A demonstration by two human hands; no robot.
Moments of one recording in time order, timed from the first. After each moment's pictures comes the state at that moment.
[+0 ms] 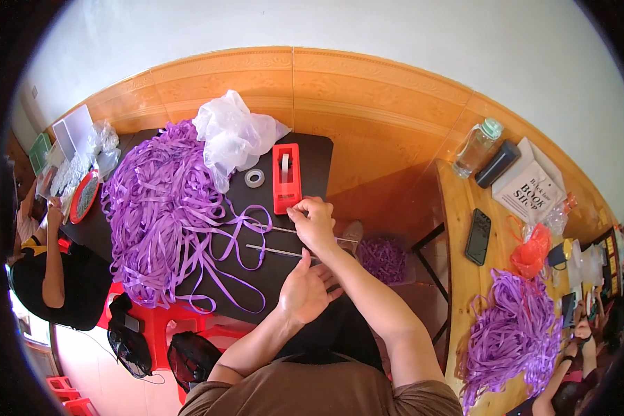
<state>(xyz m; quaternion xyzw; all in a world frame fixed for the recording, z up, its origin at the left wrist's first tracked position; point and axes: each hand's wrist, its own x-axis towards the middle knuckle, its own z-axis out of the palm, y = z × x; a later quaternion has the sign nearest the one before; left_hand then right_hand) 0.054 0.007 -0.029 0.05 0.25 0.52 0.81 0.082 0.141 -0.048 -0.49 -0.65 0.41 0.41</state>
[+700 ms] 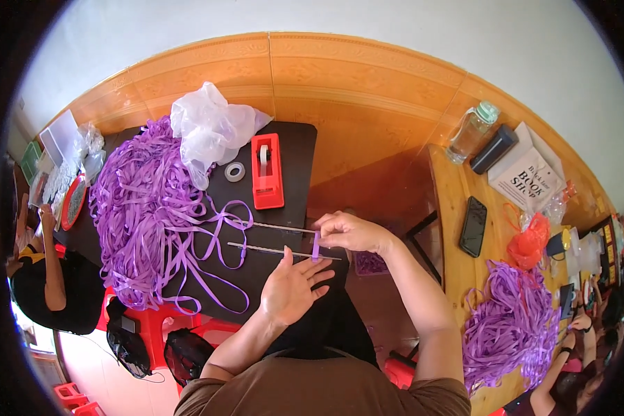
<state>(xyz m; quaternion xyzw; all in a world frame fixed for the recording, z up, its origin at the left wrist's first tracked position) 0.055 0.009 -0.033 0.07 0.28 0.51 0.81 0.214 0.171 -0.022 -0.21 -0.80 0.56 0.09</state>
